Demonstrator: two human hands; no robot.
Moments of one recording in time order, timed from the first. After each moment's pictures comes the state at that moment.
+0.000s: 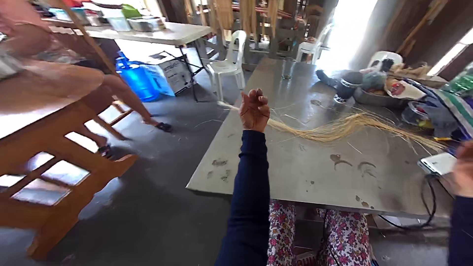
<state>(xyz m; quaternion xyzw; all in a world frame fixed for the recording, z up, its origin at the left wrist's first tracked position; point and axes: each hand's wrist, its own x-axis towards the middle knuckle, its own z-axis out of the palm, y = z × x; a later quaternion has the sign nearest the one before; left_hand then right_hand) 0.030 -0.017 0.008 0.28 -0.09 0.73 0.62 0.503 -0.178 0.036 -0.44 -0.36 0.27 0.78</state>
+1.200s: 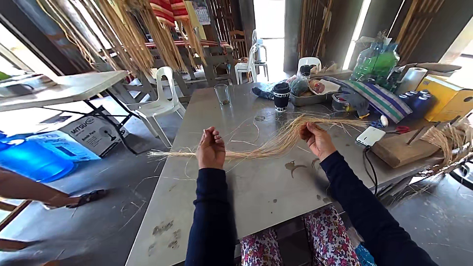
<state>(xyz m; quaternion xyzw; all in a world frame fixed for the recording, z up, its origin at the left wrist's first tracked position) 0.071 0.004 -0.002 0.29 0.20 0.71 0.61 0.379 -0.085 0.001 -0.36 -0.31 0.46 0.75</state>
